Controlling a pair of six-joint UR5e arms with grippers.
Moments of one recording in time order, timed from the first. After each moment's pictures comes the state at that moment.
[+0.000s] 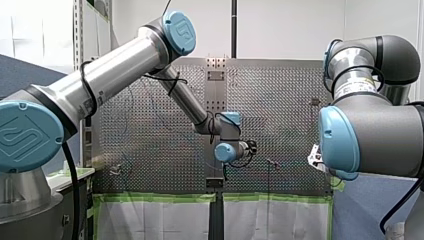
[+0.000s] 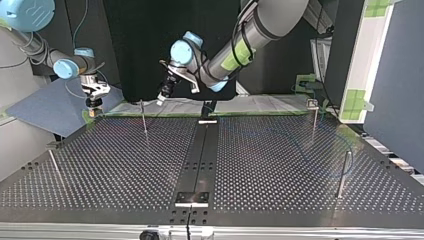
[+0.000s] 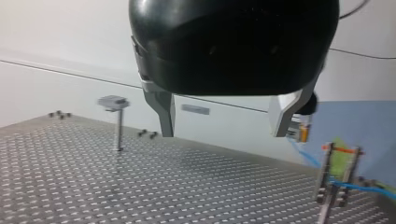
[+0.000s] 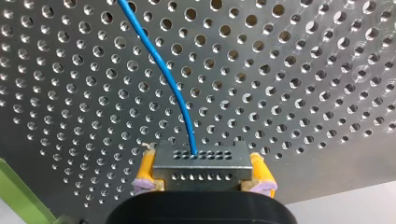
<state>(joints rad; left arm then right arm) -0.76 -2.45 -1.42 -2.41 -1.73 -1.82 1.50 -0.56 1.47 -0.82 1.17 1.91</state>
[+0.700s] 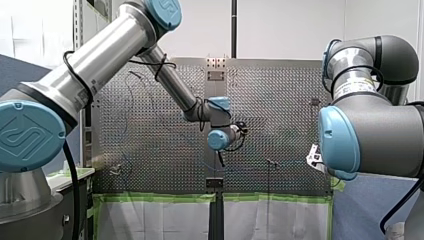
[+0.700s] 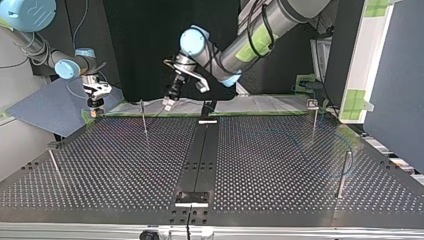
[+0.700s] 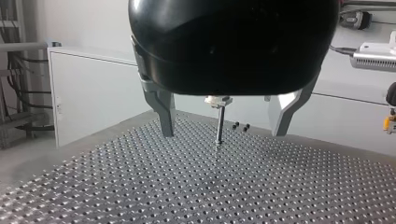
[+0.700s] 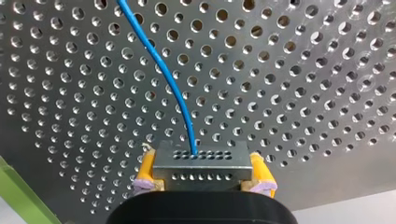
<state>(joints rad) -0.74 -2.27 -1.60 -2.27 -1.81 -1.91 1.51 -0.56 1.47 -0.81 1.17 1.91</state>
